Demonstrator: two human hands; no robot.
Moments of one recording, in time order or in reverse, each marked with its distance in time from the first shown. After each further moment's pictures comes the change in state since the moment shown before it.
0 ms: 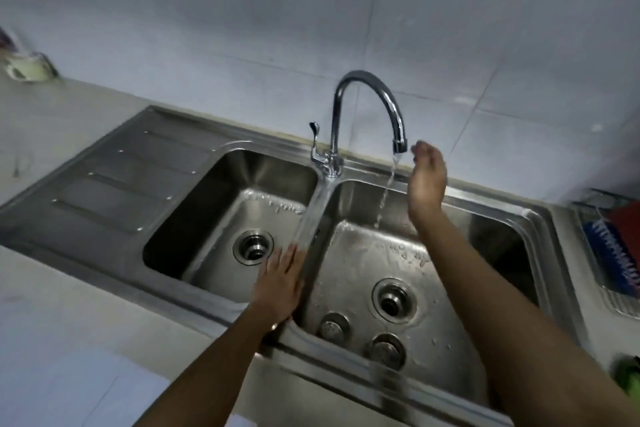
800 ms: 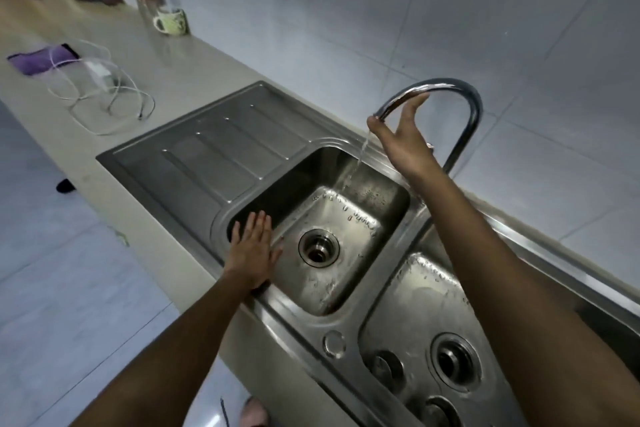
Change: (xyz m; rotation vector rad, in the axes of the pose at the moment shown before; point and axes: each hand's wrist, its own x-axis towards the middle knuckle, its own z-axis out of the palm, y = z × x) left_hand -0.020 -0.167 -0.044 0.098 0.021 -0.464; right_hand -0.049 -0.082 0.202 -0.368 -0.841 -0.227
